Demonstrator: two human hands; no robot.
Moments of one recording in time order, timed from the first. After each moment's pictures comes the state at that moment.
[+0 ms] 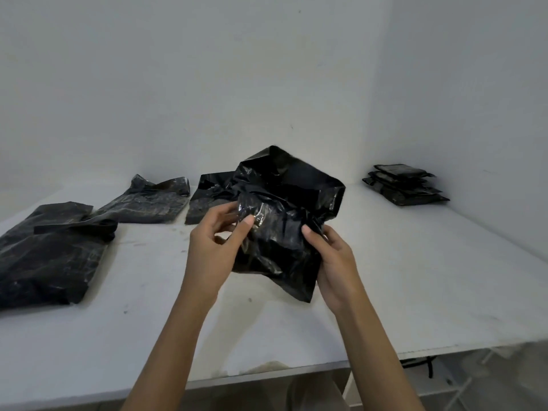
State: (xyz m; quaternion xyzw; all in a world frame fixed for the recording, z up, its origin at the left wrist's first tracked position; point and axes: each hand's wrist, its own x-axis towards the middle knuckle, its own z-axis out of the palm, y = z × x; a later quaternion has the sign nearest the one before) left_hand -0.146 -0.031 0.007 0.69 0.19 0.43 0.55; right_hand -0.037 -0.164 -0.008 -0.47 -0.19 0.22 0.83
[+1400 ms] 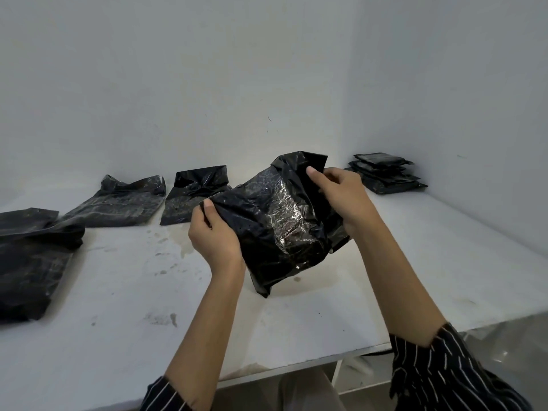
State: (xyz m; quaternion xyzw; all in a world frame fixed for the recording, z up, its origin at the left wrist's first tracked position) left_hand -0.064 -0.043 0.000 0.50 0.32 0.58 0.56; right_hand 0.044 -0.174 0.054 -0.72 -0.24 0.03 0.65
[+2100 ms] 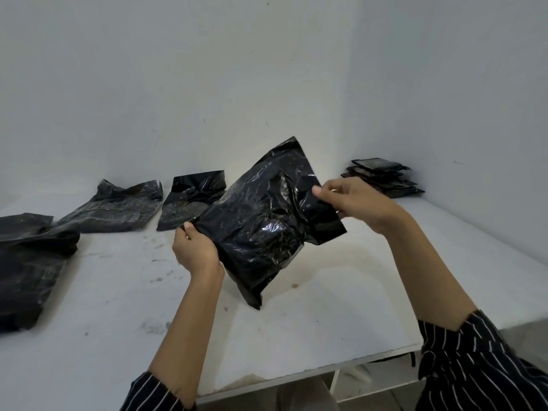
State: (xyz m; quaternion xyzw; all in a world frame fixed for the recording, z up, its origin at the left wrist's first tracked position) left_hand -0.056 0.000 -0.023 0.45 0.42 0.52 0.59; right_hand 0.082 -0.201 0.061 -0.78 -0.38 0.13 0.49
